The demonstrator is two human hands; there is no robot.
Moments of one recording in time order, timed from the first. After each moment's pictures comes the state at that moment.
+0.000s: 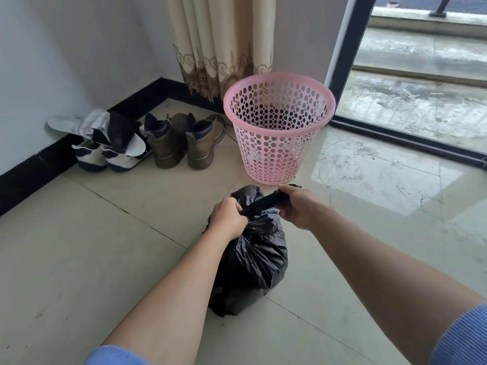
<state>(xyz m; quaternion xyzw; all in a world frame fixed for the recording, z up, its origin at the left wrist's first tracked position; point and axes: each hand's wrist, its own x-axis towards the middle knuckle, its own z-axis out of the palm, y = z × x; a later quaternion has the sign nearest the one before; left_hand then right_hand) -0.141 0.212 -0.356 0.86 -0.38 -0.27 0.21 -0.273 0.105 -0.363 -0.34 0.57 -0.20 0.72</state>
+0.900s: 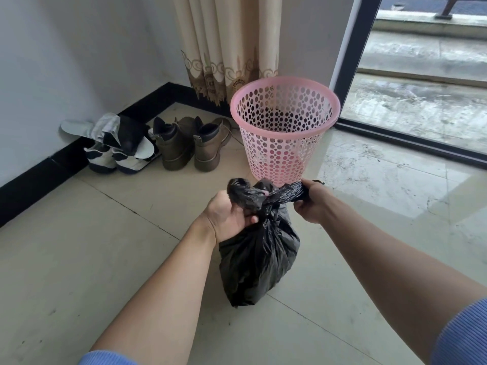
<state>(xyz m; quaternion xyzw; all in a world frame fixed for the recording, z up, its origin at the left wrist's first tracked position) -0.123 0.218 -0.328 0.46 -0.14 -0.69 0.54 -0.282 0.096 -0.349 -0.19 0.55 -0.27 0.77</state>
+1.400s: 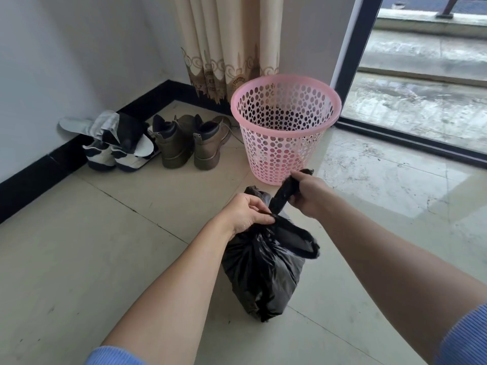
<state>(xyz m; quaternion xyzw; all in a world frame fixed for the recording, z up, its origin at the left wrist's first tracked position) -0.143 0.215 -0.333 0.69 -0.38 -0.50 0.35 -0.268 0.101 -0.334 -0.32 0.56 -0.27 0.72</state>
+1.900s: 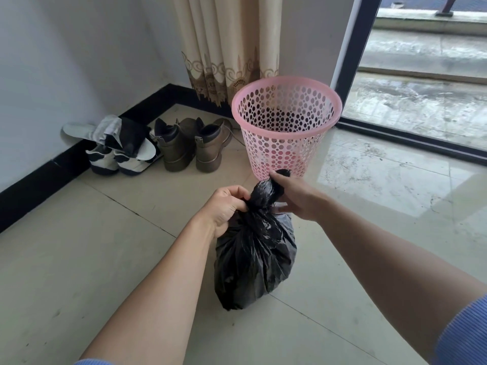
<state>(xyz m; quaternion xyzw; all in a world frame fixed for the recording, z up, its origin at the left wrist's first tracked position) -0.115 0.222 -0.321 0.63 -0.29 -0.54 0.48 -0.257 0.111 -0.330 -0.52 0.44 -0.14 0.72</state>
